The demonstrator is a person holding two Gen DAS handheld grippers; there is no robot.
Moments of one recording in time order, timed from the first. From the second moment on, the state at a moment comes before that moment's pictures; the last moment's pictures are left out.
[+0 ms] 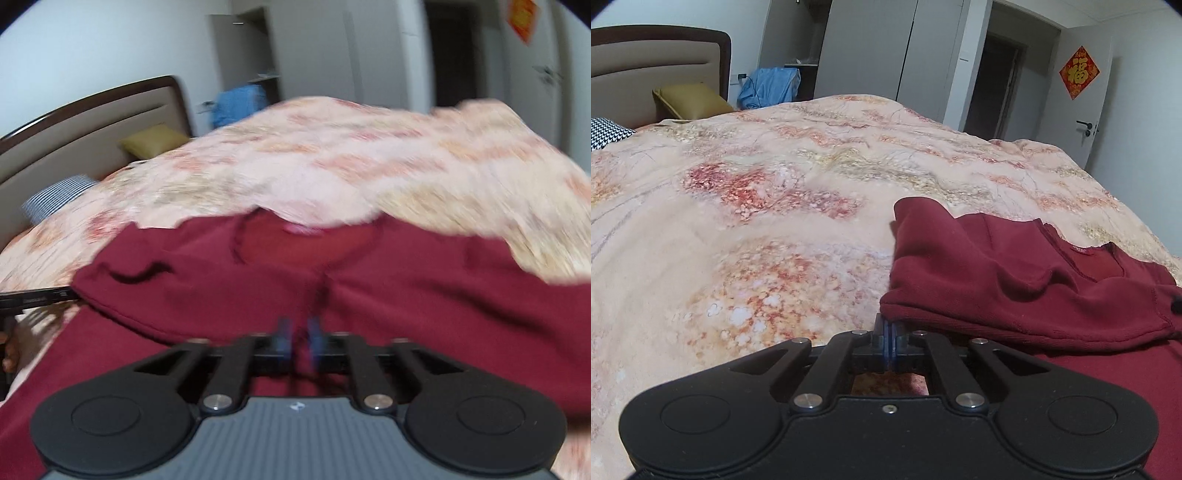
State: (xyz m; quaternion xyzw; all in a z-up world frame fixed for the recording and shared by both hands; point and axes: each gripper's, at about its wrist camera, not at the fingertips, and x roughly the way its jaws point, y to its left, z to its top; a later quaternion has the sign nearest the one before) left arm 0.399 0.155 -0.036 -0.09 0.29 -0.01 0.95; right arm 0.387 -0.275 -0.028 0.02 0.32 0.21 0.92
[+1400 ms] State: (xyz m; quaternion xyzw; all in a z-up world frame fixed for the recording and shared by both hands) left arm 0.376 0.156 -0.015 -0.12 0.26 0.01 0.96; right arm 0.468 -0.142 0.006 -0.07 0.27 0.29 0.92
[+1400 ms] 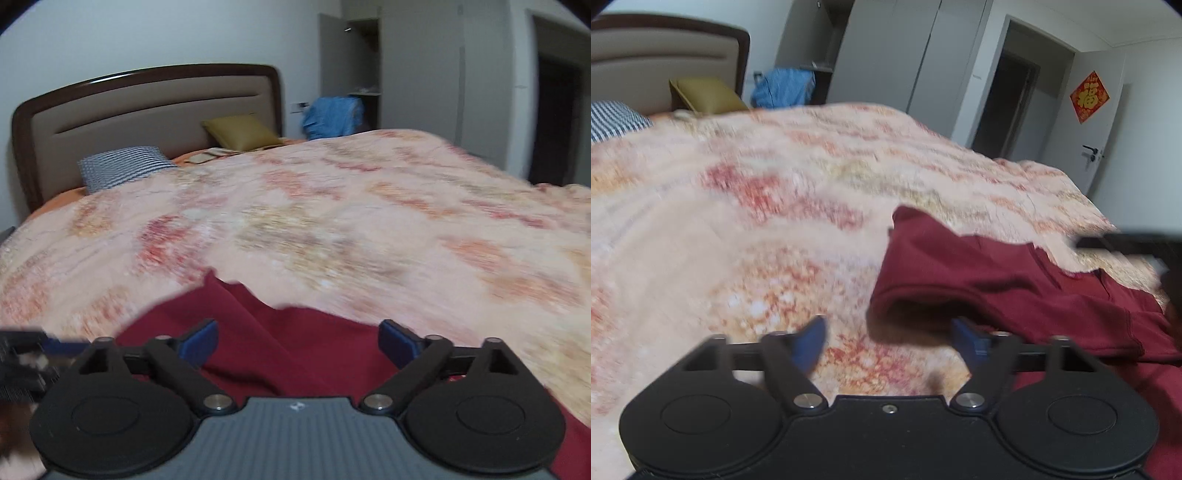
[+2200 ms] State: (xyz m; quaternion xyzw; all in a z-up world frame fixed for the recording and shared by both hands) left arm 0.413 0.130 -0.006 -0.03 0.33 0.16 0.93; right arm 0.375 -0.271 -0.055 0.01 0.31 0.09 0.95
